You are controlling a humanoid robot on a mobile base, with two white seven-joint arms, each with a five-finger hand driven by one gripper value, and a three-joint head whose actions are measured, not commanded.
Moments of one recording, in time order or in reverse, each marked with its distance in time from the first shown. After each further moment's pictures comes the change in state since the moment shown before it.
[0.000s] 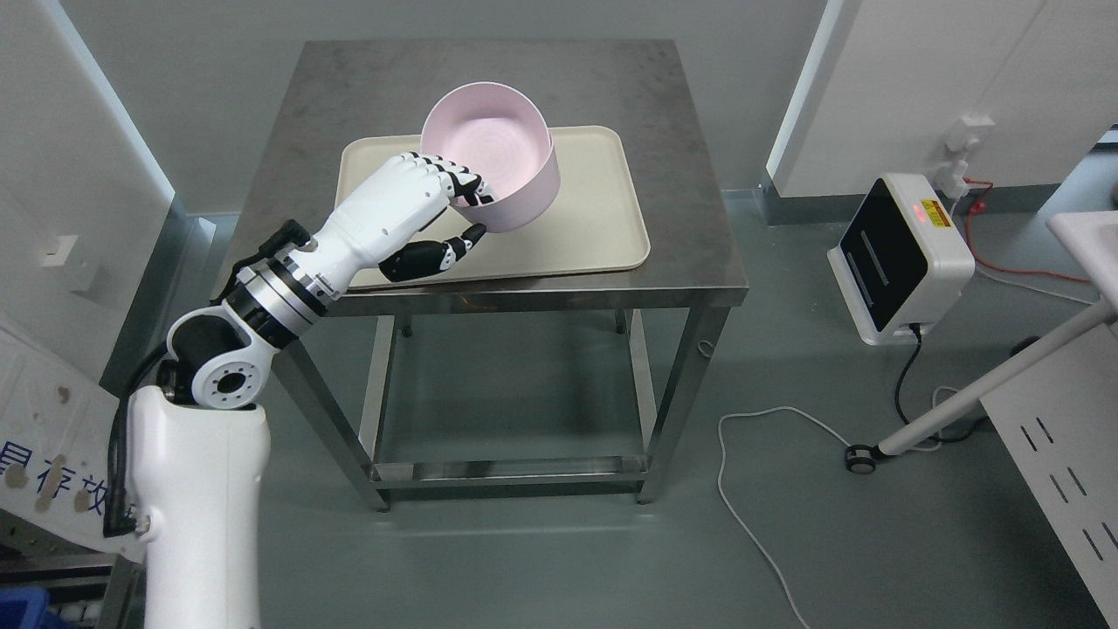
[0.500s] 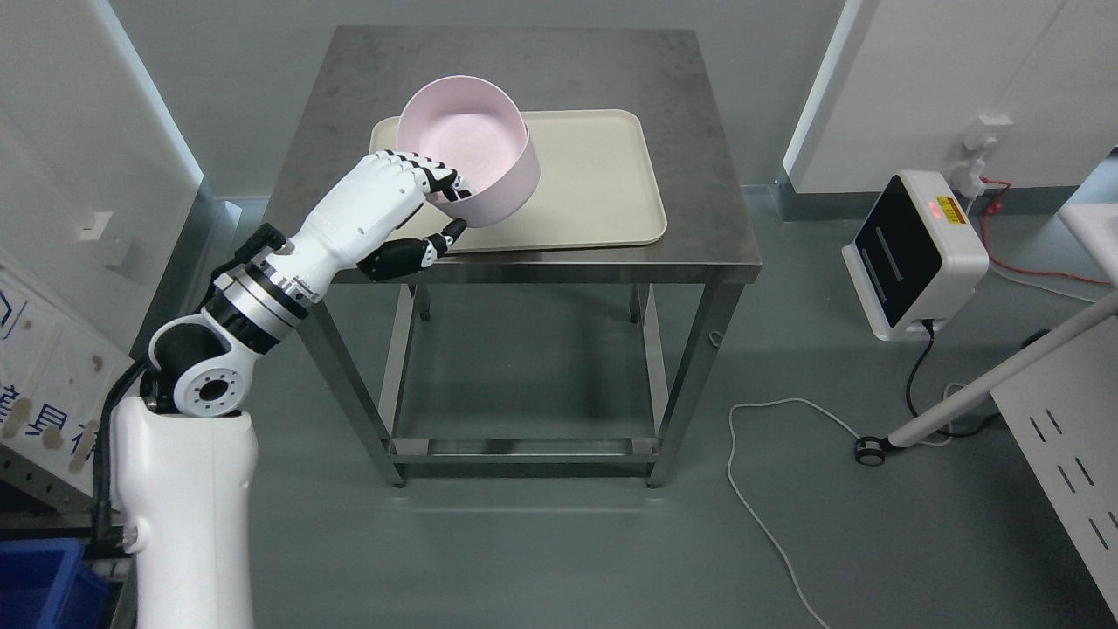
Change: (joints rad) left arm 0.015 0.000 0.037 -0.013 0.018 0.000 0.000; right arm 0.000 0.000 0.000 0.000 0.000 0.000 0.001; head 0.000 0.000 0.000
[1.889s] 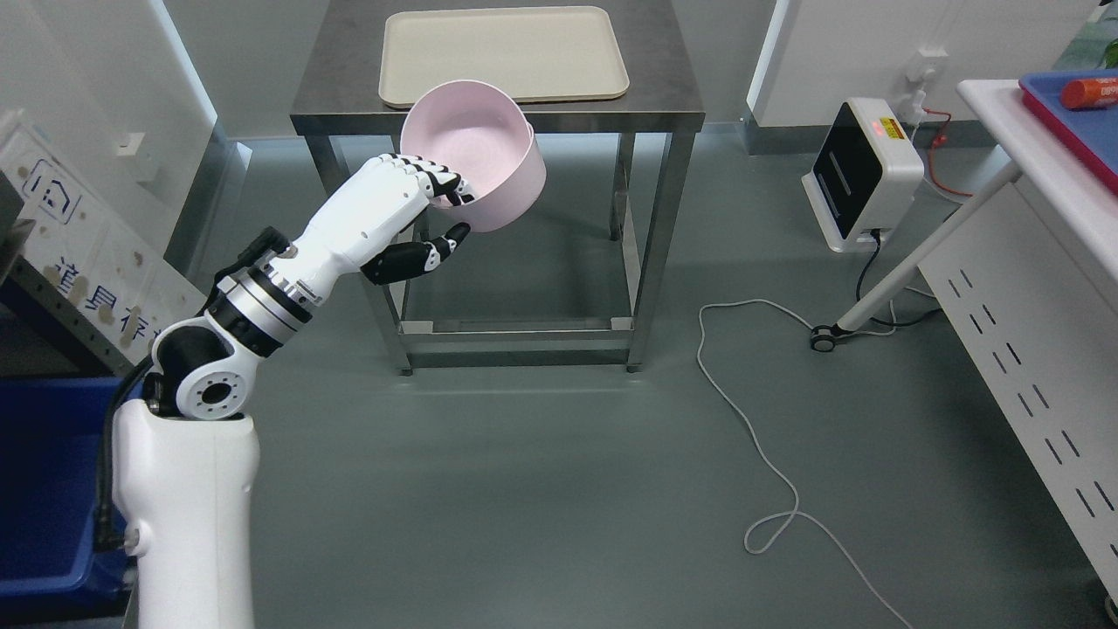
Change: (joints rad) left arm 0.006 0.000 -0.013 -0.006 0.003 0.000 0.000; right arm 0.000 0.000 0.000 0.000 0.000 0.000 -0.001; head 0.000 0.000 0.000
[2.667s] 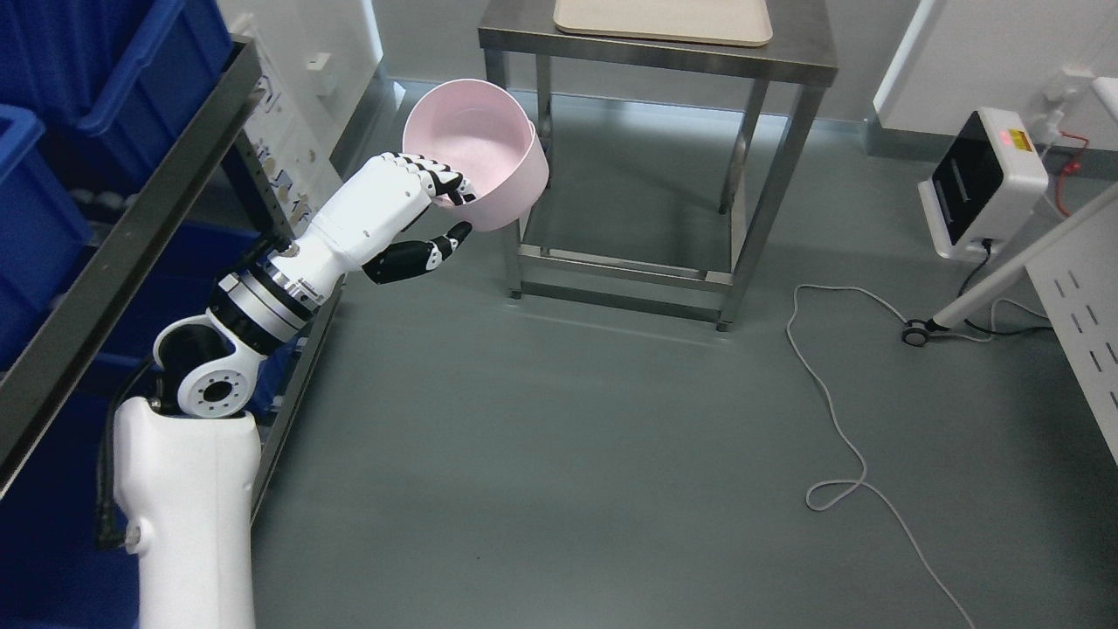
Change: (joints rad) left arm -0.005 0.000 -0.003 0.003 0.000 0.000 0.000; right arm 0.000 0.000 0.000 0.000 0.000 0.000 0.000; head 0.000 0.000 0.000
